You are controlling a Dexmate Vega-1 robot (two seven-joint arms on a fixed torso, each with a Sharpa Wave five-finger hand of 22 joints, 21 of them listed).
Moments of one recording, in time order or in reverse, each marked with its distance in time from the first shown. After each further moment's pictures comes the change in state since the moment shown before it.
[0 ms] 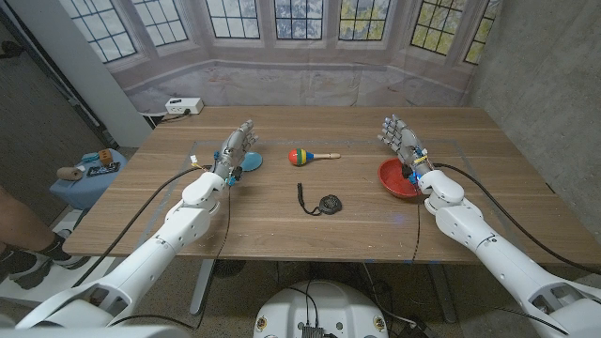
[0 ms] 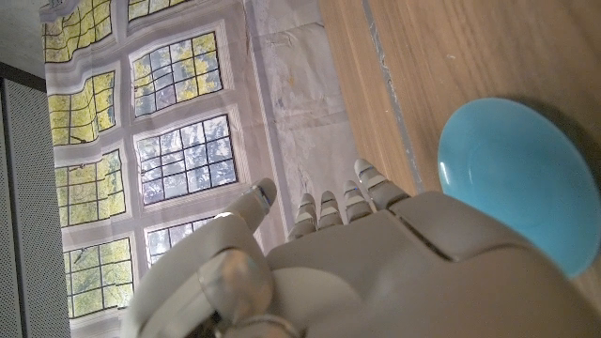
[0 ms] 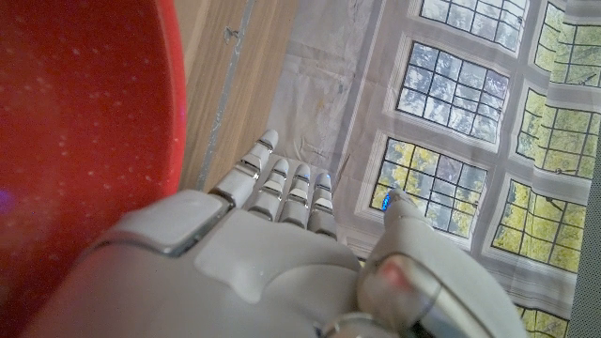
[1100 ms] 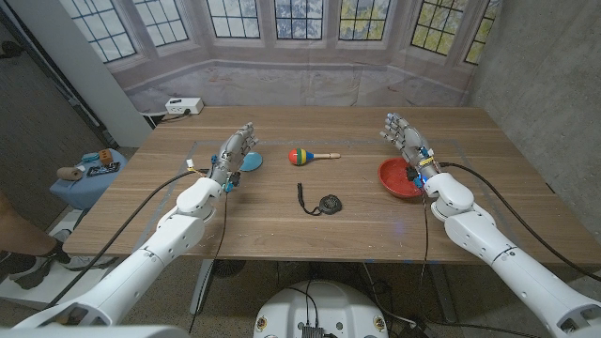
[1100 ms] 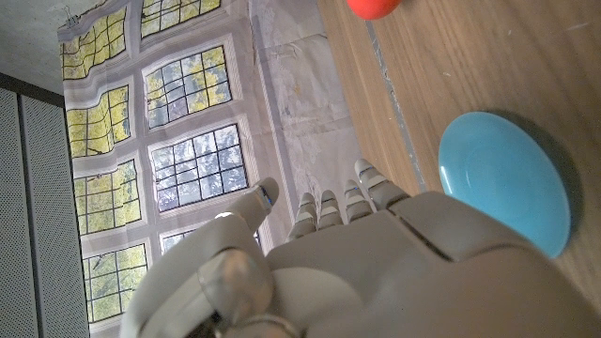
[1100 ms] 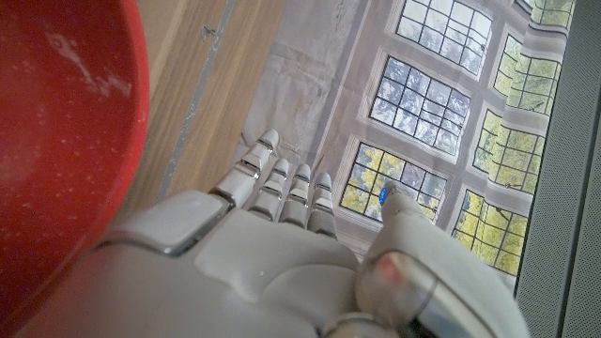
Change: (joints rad) left arm 0.067 0.049 -0.016 -0.108 0.012 0.013 0.022; left_hand 0.000 0.000 0.017 -0.017 0.000 0.011 0.000 0.000 0.000 0.005 0.005 0.000 0.000 0.005 0.005 0.000 0.000 0.000 0.000 0.000 0.000; right arm -0.107 -0.097 0.036 -0.202 -0.050 -0.016 -0.071; right_hand 0.047 0.003 0.030 -0.045 0.000 0.005 0.005 0.004 0.000 0.000 0.000 0.000 0.000 0.000 0.000 0.000 -0.011 0.000 0.000 0.001 0.000
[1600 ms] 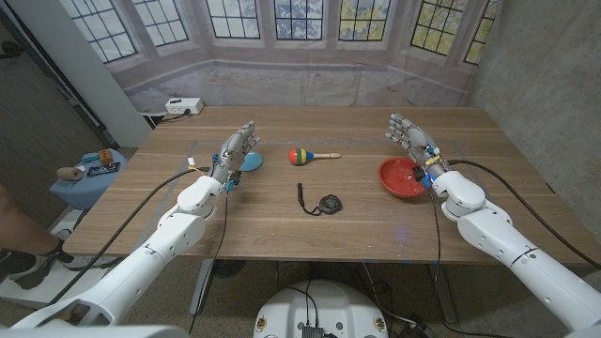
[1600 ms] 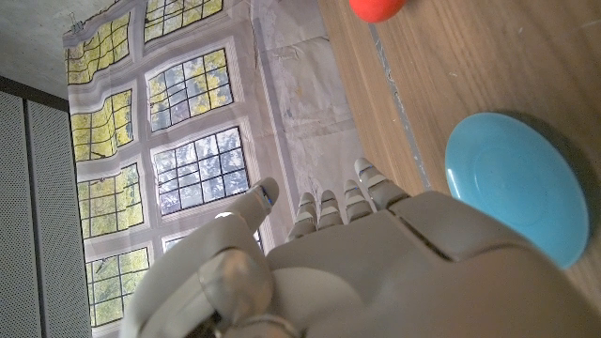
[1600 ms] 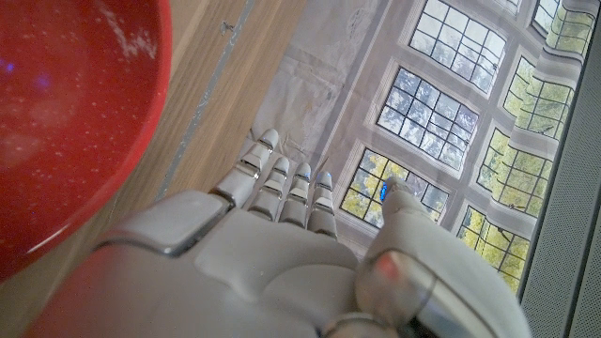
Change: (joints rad) left arm -0.010 -0.001 0.003 0.011 0.001 -0.005 -0.012; left_hand 0.005 -0.005 0.001 -0.018 0.000 0.003 -0.003 0.000 0.000 0.000 0.000 0.000 0.000 0.000 0.000 0.000 0.000 0.005 0.005 0.000 0.000; right arm -0.054 -0.093 0.029 -0.125 -0.023 -0.099 -0.045; right_hand 0.022 -0.005 0.007 -0.026 0.000 0.005 0.006 0.000 0.005 0.005 0.005 0.004 0.000 0.000 0.000 0.000 -0.005 0.000 0.000 0.000 0.000
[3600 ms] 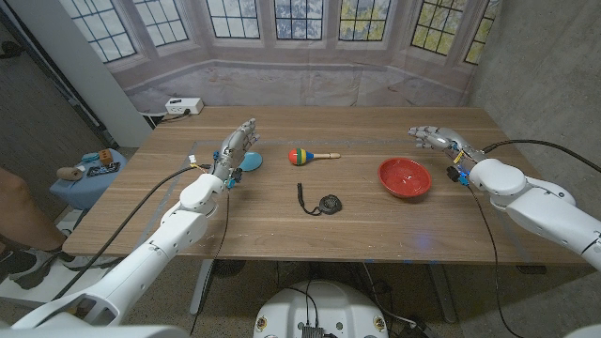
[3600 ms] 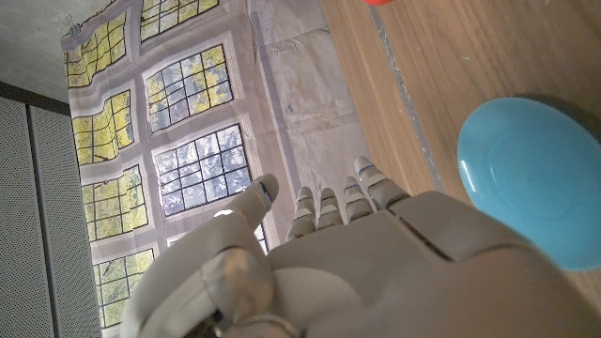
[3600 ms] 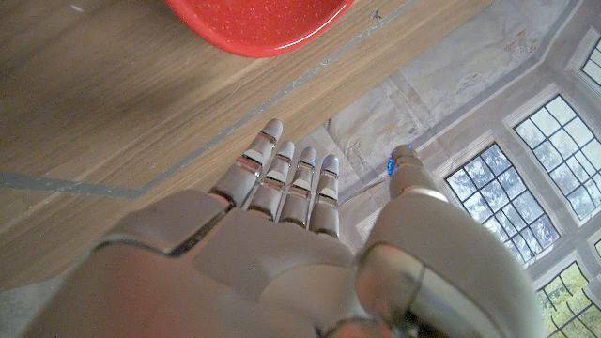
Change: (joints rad) left arm -0.028 -0.018 0.014 0.030 0.038 -0.018 0.024; left_hand 0.018 -0.018 0.000 -0.047 0.004 0.052 0.002 0.000 0.000 0.022 0.003 0.000 0.000 0.034 0.002 0.000 0.000 0.016 0.002 0.000 0.000; right arm -0.051 -0.324 0.066 -0.174 -0.173 -0.353 -0.056; right_hand 0.201 -0.055 0.040 -0.103 -0.008 0.159 0.005 0.032 0.000 0.161 0.007 0.030 0.005 0.158 -0.004 0.041 -0.002 0.079 -0.004 0.011 0.000
